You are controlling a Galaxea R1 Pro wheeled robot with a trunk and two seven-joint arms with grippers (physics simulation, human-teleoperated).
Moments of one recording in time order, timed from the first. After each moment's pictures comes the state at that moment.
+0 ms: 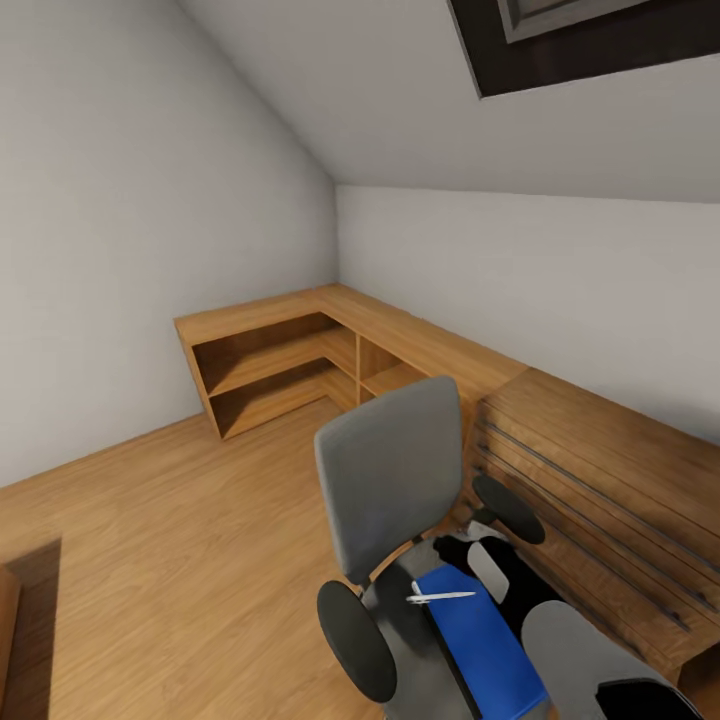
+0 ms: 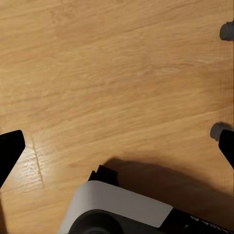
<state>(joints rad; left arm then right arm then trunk) -0.21 0.02 0.18 -0.07 0.23 -0.41 -0.02 -0.74 0.03 0.06 -0.41 -0.53 0.37 -0.23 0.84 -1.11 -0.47</state>
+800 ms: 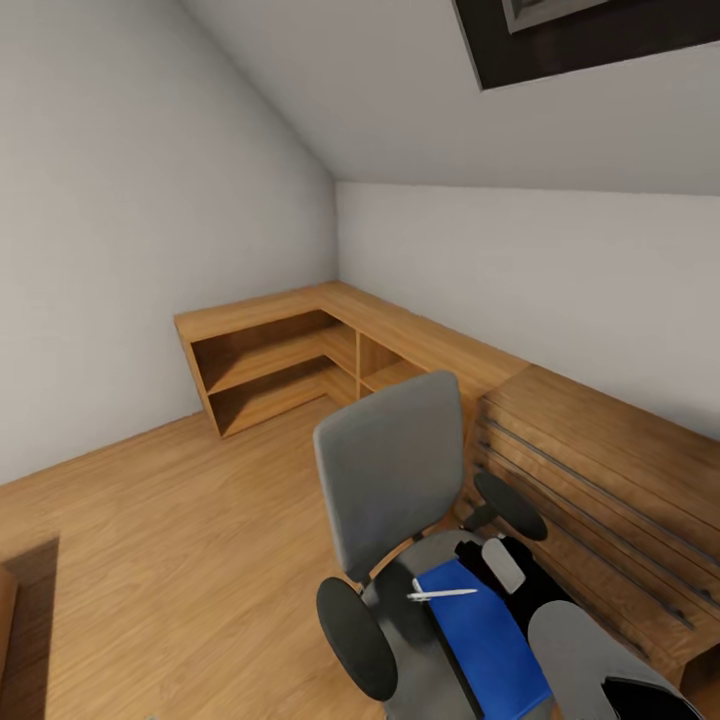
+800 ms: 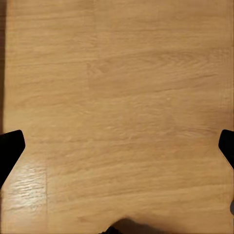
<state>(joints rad) -0.21 0.10 0.27 -0.25 0.30 -0.35 -0.02 -0.74 0.03 -0.15 -0.41 -0.60 0.38 -0.42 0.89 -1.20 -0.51</state>
